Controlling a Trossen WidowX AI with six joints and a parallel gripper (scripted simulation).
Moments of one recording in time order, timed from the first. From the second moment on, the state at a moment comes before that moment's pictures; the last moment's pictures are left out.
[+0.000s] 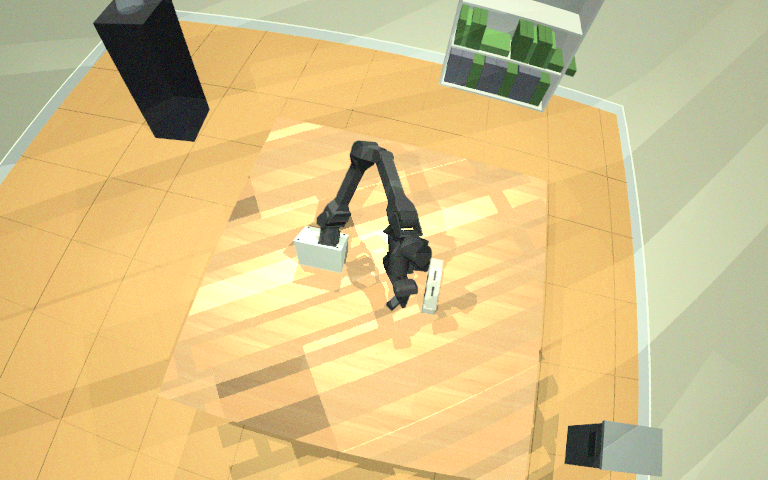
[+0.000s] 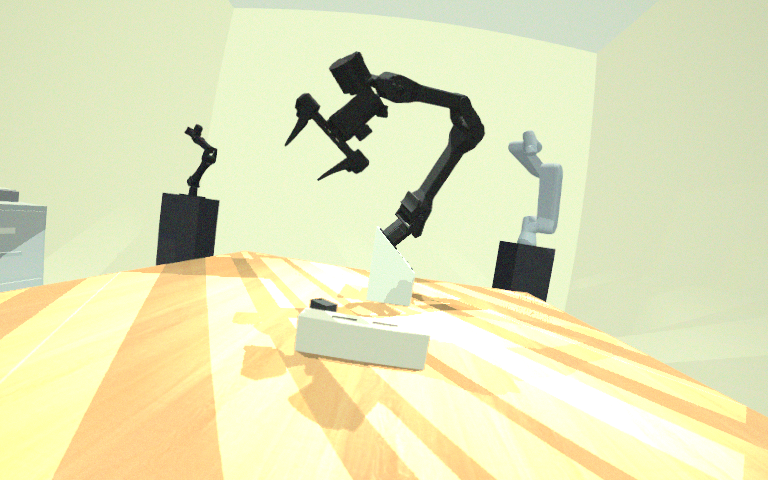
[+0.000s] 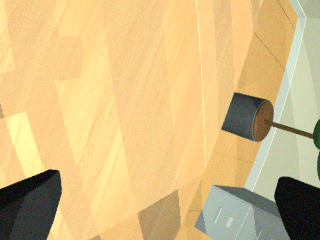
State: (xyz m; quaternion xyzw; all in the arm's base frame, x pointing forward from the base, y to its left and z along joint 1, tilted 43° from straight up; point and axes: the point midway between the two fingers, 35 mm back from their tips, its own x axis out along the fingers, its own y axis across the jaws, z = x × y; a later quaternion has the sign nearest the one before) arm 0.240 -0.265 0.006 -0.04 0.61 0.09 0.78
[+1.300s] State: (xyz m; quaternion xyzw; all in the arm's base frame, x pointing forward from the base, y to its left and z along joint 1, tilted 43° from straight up) arm 0.269 -0.067 -0.118 -0.07 0.50 0.49 0.71
